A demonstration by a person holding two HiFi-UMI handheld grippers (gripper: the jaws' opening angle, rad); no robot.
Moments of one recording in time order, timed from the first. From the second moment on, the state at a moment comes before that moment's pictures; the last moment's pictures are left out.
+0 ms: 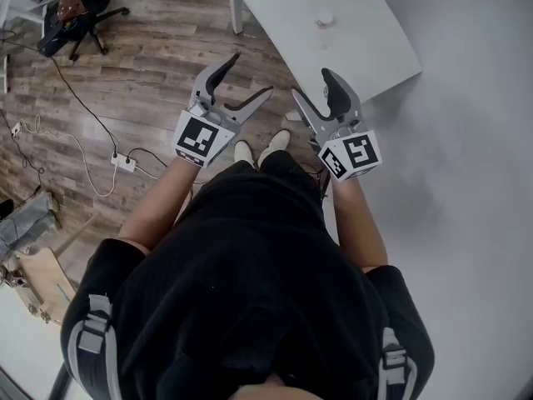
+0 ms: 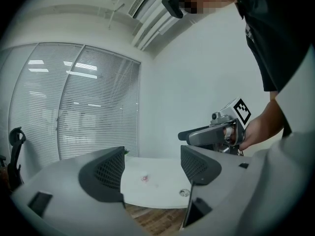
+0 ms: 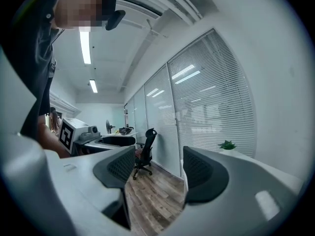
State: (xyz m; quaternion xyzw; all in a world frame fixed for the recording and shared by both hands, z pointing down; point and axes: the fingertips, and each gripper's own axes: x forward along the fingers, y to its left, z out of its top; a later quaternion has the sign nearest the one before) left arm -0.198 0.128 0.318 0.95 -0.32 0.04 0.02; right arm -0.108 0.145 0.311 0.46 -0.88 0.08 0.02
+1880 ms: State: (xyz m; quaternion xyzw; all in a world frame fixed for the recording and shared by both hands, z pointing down) left arm 0.012 -0.082 0.423 0.98 -0.13 0.15 0.01; right arm 0.110 -0.061 0.412 0.60 -0.78 0.17 -0.02
